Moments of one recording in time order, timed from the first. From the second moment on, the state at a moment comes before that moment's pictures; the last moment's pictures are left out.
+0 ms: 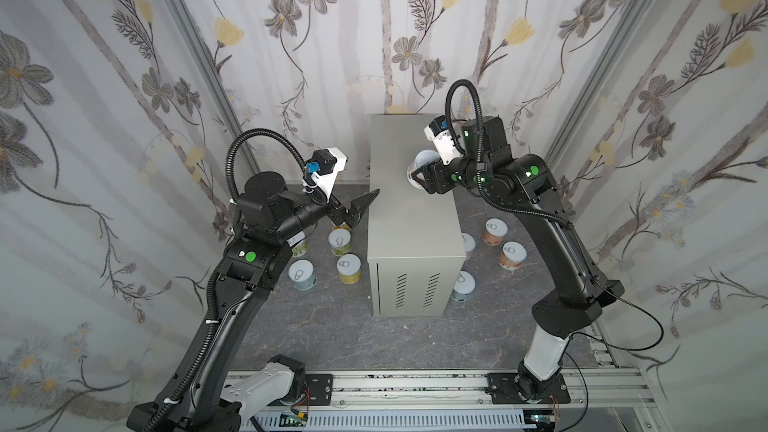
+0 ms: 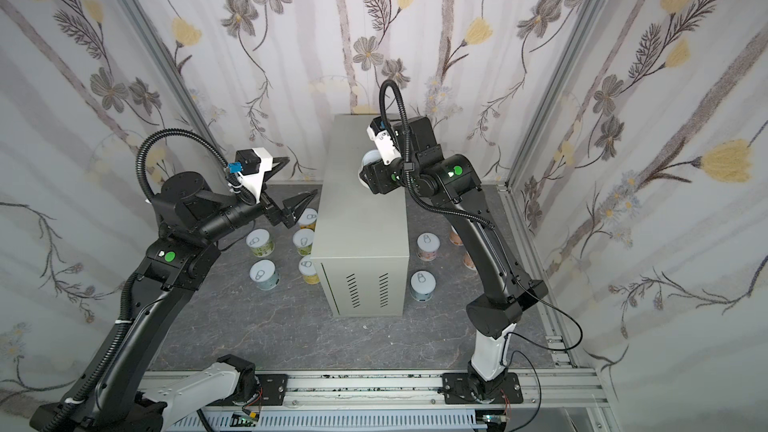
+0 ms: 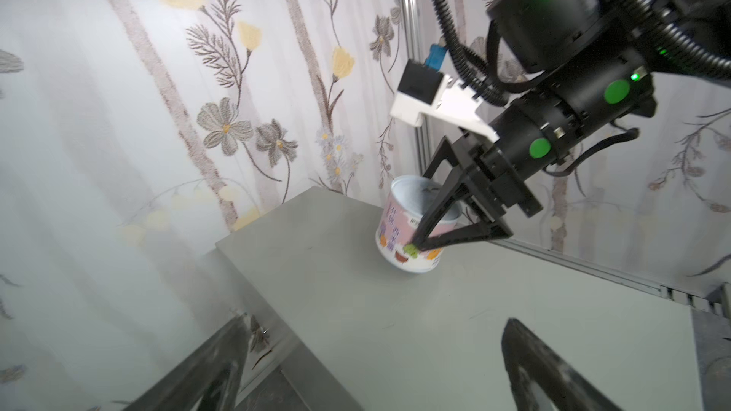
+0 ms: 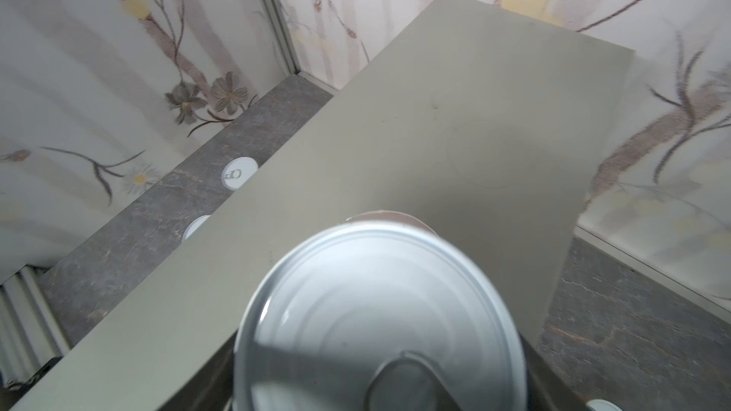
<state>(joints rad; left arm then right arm) -0.38 1.10 1.41 -0.26 0.51 0.15 0.62 1.83 2.38 -1.10 -0.08 0.00</state>
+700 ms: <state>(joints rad) -0.54 1.22 1.48 -0.37 0.48 0.24 0.67 1.85 2.39 -1.10 -0.03 -0.05</state>
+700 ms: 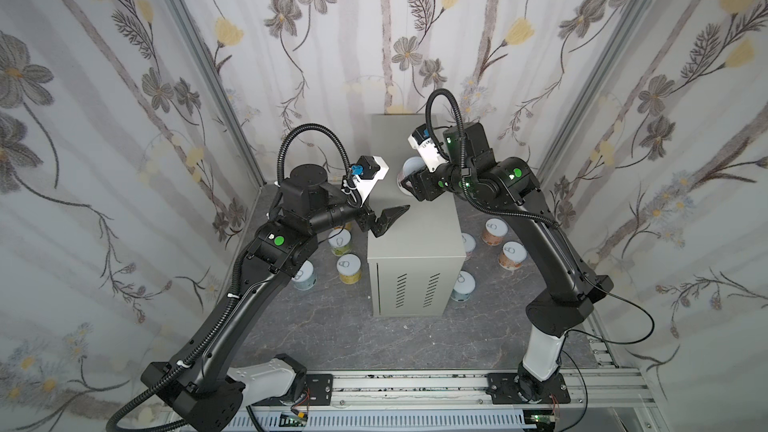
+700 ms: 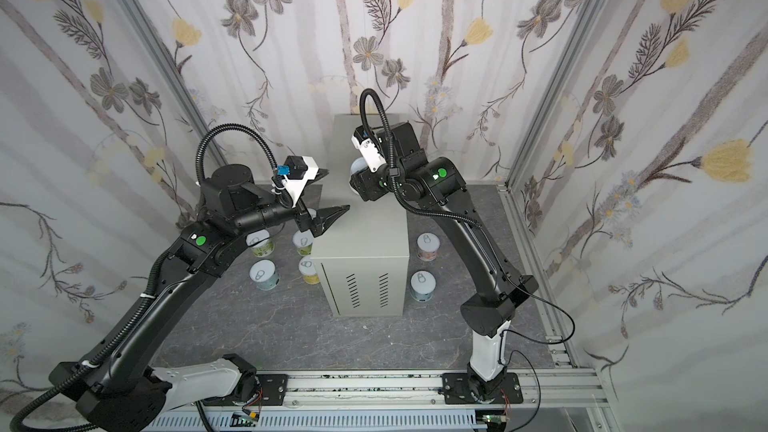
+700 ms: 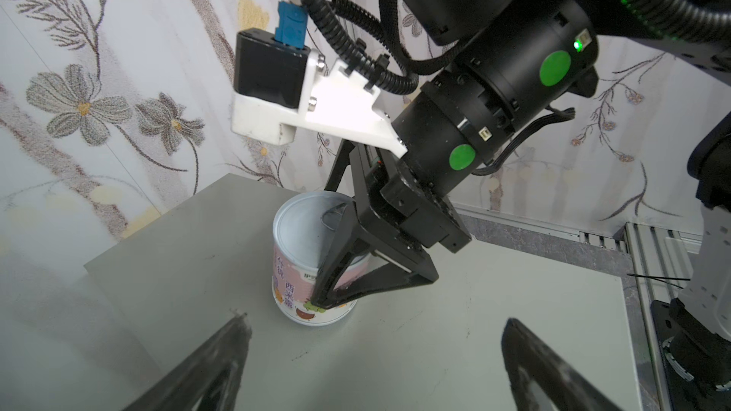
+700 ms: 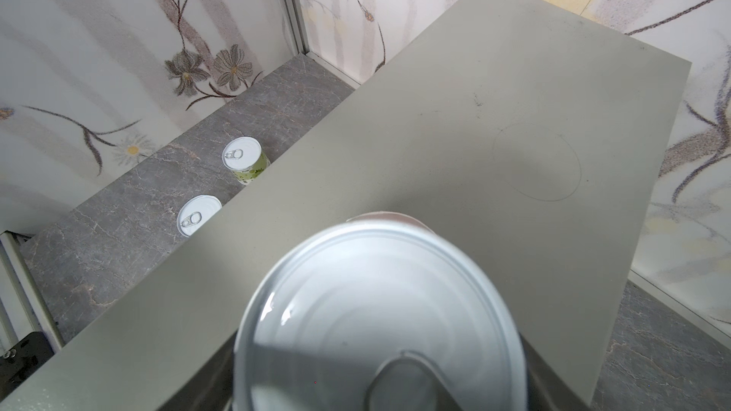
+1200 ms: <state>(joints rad) -0.55 1.22 1.46 -0.37 0.46 0.26 0.66 1.88 2.39 -1.05 -0.04 -0.05</state>
